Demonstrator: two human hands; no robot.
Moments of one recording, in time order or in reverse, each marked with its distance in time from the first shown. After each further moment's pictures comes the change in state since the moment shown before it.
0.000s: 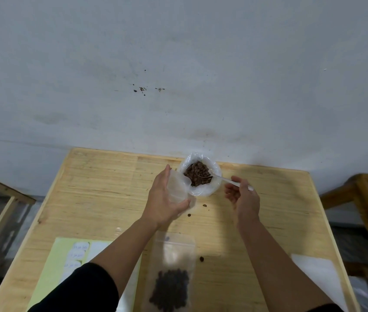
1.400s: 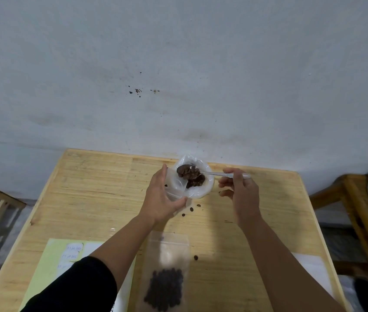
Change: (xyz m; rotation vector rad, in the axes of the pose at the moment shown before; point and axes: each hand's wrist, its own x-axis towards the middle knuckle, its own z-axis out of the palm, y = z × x) left_hand 0.004 0.003 0.003 0.007 -0.016 0.010; right_hand -0.023 -0.035 0.002 -0.171 -0.215 -0.222
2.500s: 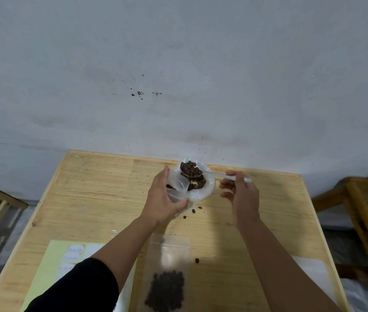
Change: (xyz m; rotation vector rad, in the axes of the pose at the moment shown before) left_hand 0.002 0.002 0.000 -0.003 -0.002 0.001; right_hand 0.002 0.001 0.006 0.078 0.085 0.084
